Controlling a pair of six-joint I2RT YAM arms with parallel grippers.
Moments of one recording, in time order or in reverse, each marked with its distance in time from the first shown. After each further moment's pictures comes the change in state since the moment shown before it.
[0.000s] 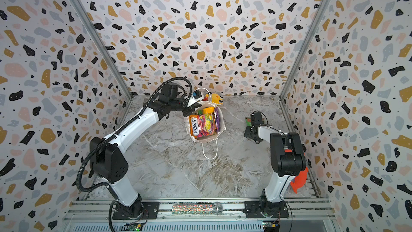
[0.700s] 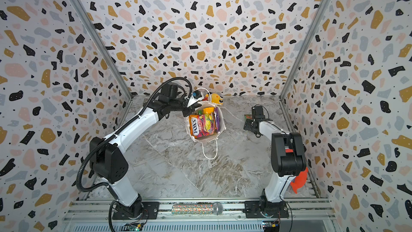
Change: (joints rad) left arm 0.002 0.000 -0.002 0.000 0.001 0.000; right arm 0.005 -0.080 0.114 -0.064 -0.013 -0.022
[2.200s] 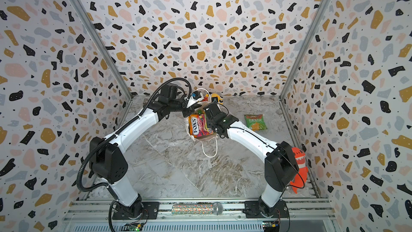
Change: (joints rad) left arm 0.006 -0.004 -0.030 0.038 0.020 -0.012; right arm 0.631 -0.029 0.285 -0.152 0.361 0.043
